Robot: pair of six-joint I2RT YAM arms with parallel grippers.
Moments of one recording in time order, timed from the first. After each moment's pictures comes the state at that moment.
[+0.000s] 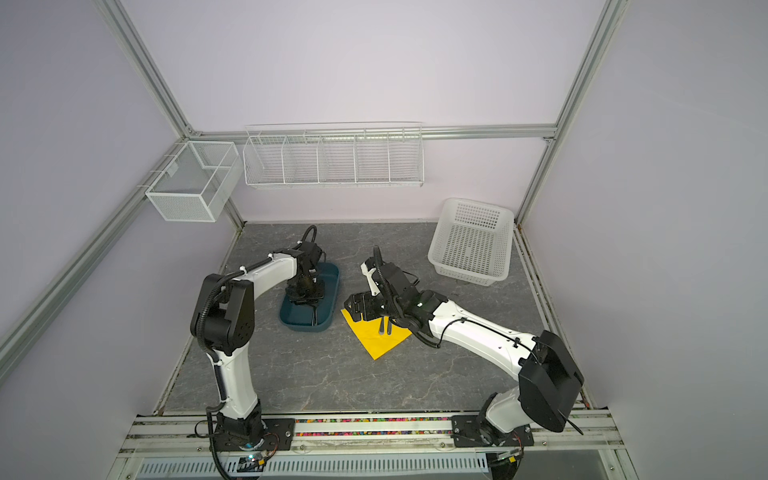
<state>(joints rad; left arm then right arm) -0.33 2.01 1.43 -0.92 0.02 -0.36 0.87 1.47 1.10 -0.29 -0.12 0.54</state>
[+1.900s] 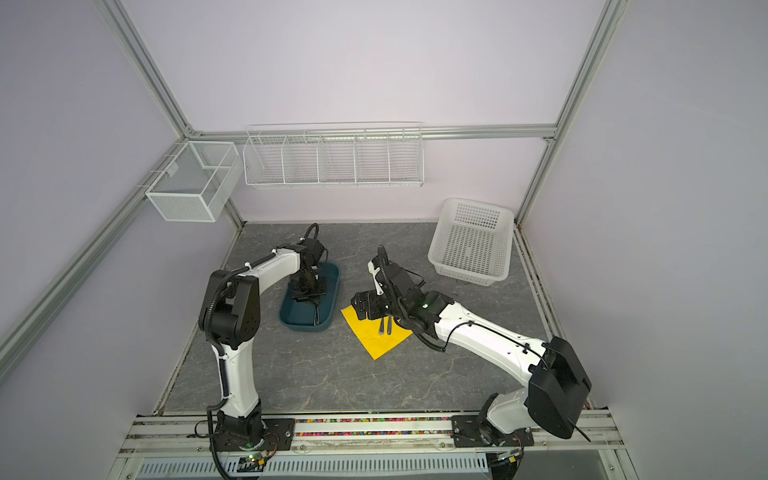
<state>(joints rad) -0.33 2.08 1.53 -0.98 0.03 -0.39 0.87 1.42 1.10 -0.34 -0.03 0.54</state>
